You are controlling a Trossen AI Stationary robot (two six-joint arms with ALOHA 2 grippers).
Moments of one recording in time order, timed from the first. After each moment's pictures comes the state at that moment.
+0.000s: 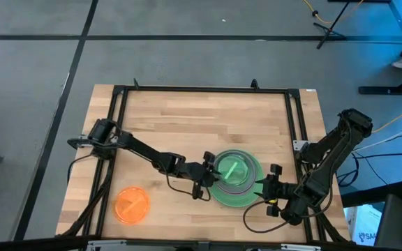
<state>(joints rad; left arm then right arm) -0.27 1.95 1.12 0.28 -0.27 0.38 0.94 1.37 0.97 -0.80 0.67 0.92</state>
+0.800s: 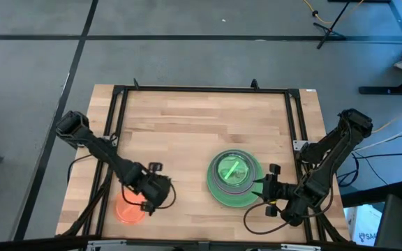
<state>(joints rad) -0.59 1.59 1.12 -0.85 -0.14 -0.53 0.94 1.37 0.97 -0.76 0.74 0.85</state>
